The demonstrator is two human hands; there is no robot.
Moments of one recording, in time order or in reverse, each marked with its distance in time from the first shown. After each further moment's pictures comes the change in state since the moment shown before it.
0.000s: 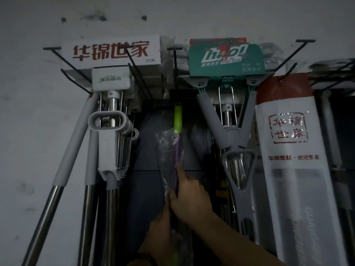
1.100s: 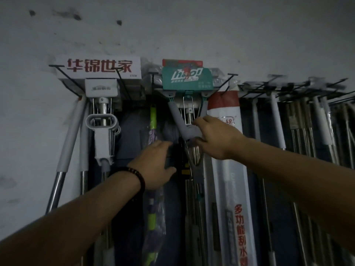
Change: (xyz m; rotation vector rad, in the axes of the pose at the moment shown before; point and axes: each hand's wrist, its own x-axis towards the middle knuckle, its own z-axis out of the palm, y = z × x) left_hand -0.111 0.223 -0.115 0.651 -0.098 0.508; right_hand -0.073 -0.049 -0.277 -0.557 -0.031 -0.112
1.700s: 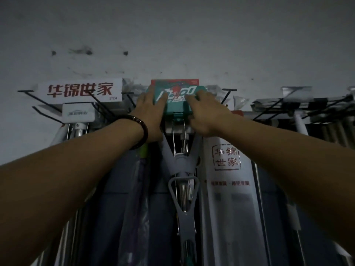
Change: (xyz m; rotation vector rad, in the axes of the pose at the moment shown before) left_hand 0.195 0.040 -0.062 0.468 0.245 -0.182; right_hand 0.152 0.099 -0.010 -0.020 0.210 -0.072
